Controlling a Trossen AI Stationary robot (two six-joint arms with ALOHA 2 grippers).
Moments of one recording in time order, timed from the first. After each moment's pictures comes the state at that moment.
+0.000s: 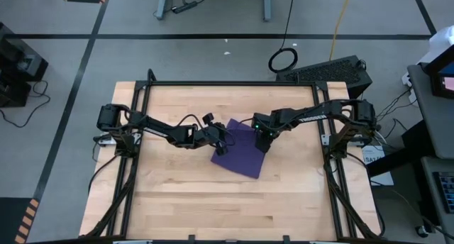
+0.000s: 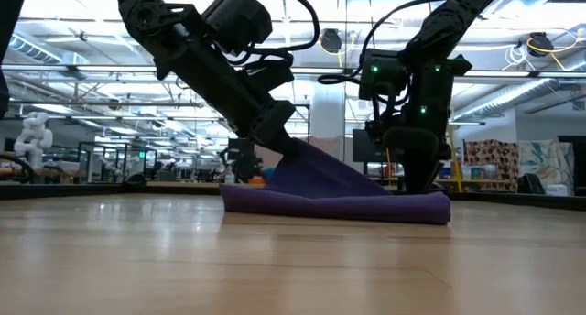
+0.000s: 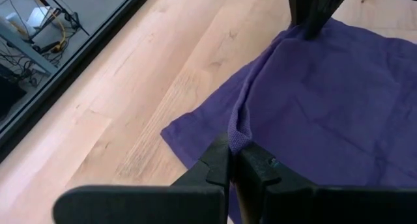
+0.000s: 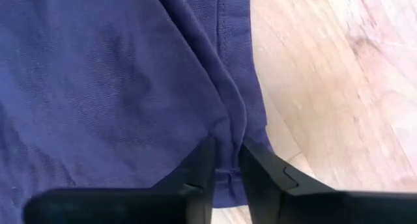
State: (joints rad) left arm 0.00 1.77 0.86 0.27 -0.46 -0.05; right arm -0.22 1.68 0.90 -0.60 0.05 0.38
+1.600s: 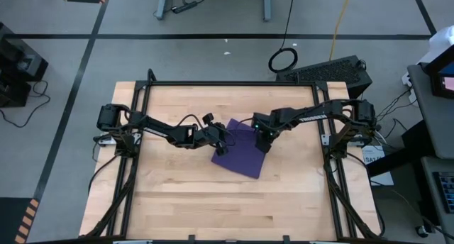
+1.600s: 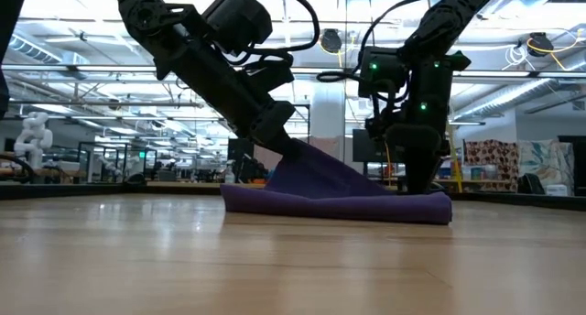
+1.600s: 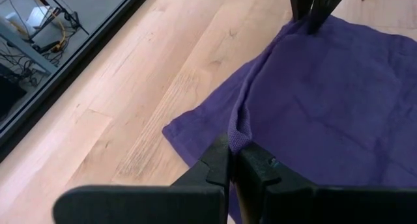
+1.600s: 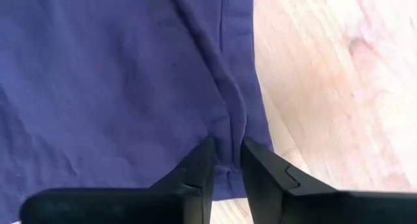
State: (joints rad) left arm 0.00 1.77 0.86 0.27 -0.46 -0.04; right arm -0.21 1.68 0.93 -0.64 0.05 0.35
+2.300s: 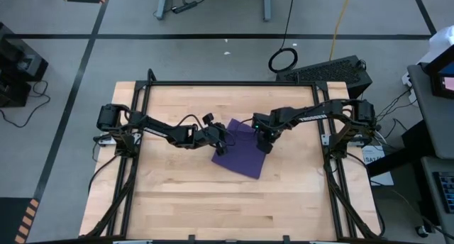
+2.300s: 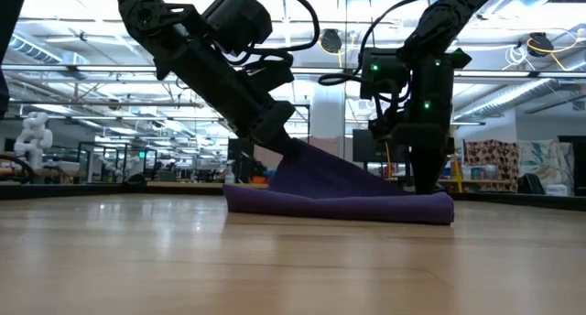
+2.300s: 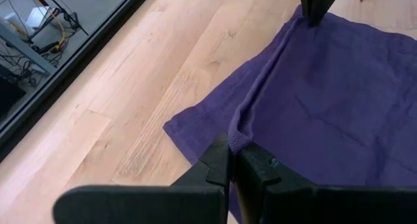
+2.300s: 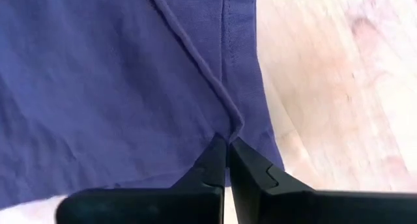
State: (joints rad) left arm 0.00 1.77 0.86 0.27 -0.46 -0.04; right arm -0.21 1.68 0.94 -0.72 0.04 0.35
